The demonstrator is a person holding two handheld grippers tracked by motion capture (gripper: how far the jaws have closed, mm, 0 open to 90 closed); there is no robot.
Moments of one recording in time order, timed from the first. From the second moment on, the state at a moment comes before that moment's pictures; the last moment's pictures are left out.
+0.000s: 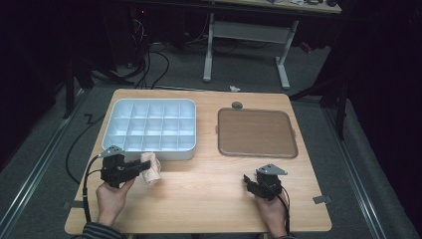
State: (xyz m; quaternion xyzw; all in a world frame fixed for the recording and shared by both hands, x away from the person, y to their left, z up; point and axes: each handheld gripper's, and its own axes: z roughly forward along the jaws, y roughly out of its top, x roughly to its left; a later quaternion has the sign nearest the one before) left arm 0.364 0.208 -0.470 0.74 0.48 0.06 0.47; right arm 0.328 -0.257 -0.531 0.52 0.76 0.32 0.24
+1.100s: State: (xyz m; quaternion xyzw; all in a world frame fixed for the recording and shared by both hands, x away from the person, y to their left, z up) left arm 0.377 0.218 -0.452 0.74 0.48 0.07 0.47; right arm 0.328 -0.257 -0.531 0.52 0.75 0.32 0.24
